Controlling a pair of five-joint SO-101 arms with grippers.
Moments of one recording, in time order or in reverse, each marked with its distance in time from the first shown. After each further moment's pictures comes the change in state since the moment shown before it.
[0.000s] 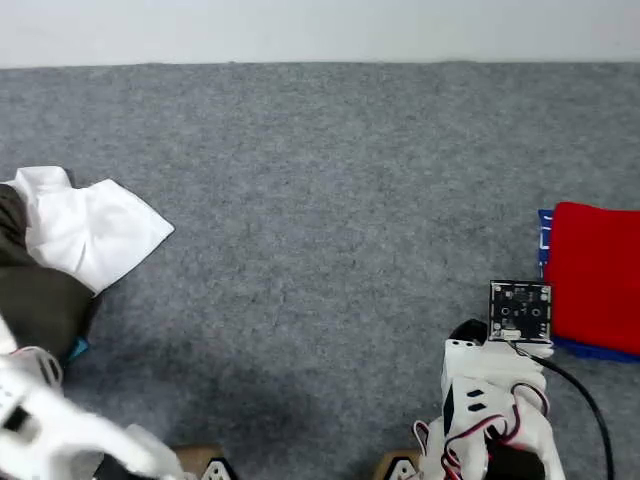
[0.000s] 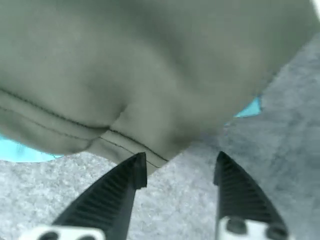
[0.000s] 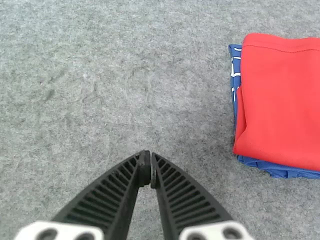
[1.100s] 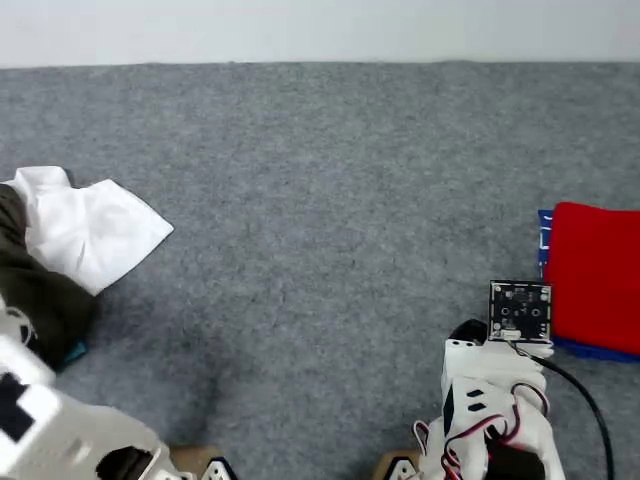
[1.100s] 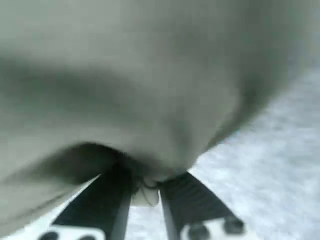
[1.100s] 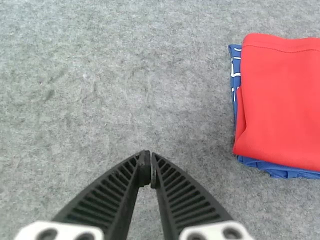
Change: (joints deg) left arm 5.8 40.6 -37.0 21.0 -1.0; right arm 0.0 0.0 0.0 0.0 0.0
